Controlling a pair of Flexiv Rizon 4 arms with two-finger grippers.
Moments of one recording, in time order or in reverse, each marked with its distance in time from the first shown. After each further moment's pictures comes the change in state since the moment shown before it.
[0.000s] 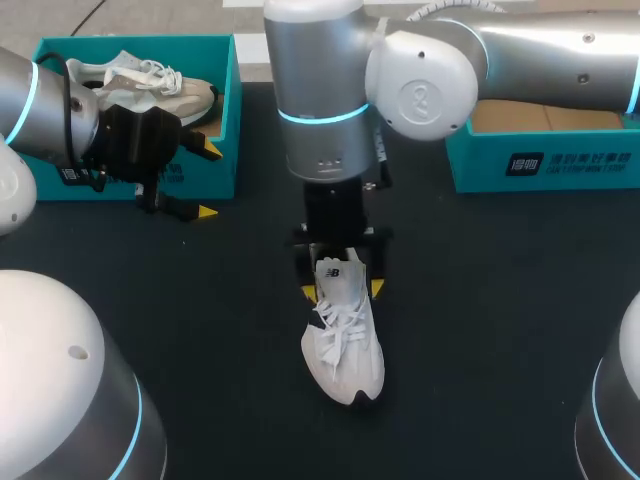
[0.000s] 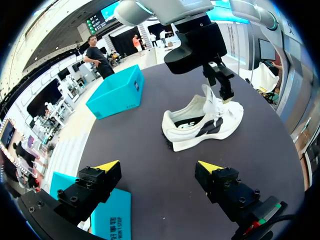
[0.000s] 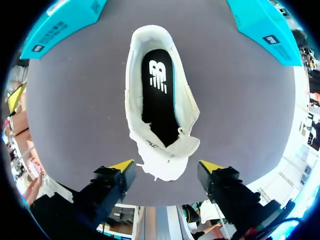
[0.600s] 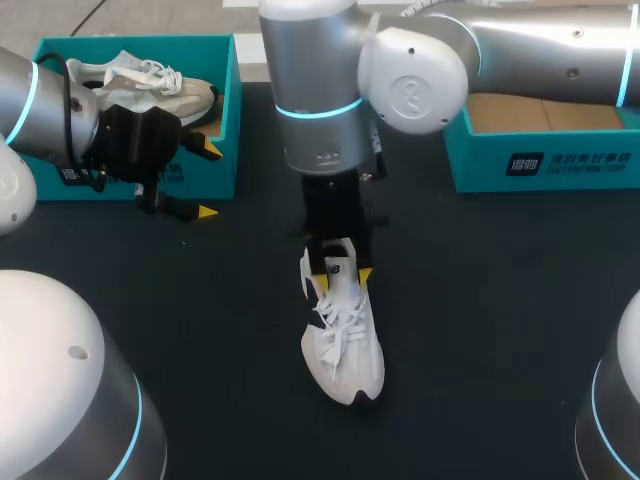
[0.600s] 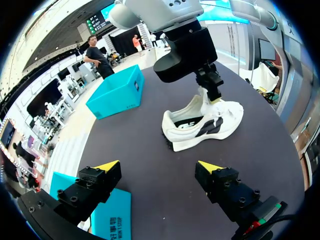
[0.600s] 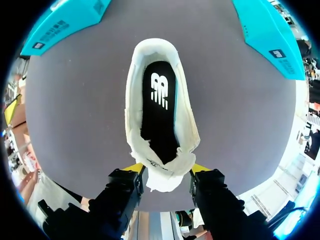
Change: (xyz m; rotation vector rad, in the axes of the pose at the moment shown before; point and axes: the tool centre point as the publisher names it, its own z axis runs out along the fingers) left arm 0.000 0.000 0.000 0.000 0.000 0.000; right arm -0.002 0.030 0.002 -0.020 -0.021 -0.063
